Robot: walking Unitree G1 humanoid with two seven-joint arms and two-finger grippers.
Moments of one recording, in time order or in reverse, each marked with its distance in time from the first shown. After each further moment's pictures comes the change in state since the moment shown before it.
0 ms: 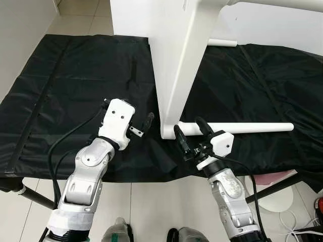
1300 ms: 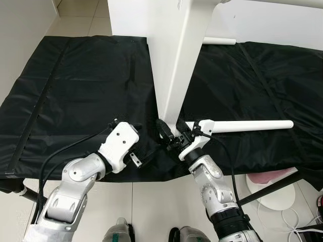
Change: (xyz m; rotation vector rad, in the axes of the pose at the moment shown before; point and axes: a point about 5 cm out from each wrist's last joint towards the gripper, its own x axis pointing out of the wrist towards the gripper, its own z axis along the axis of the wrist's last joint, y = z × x) left arm -0.028 -0.015 -0.006 0.042 0.046 -0.335; right arm 0.046 0.021 -0.026 0.467 0.098 0.069
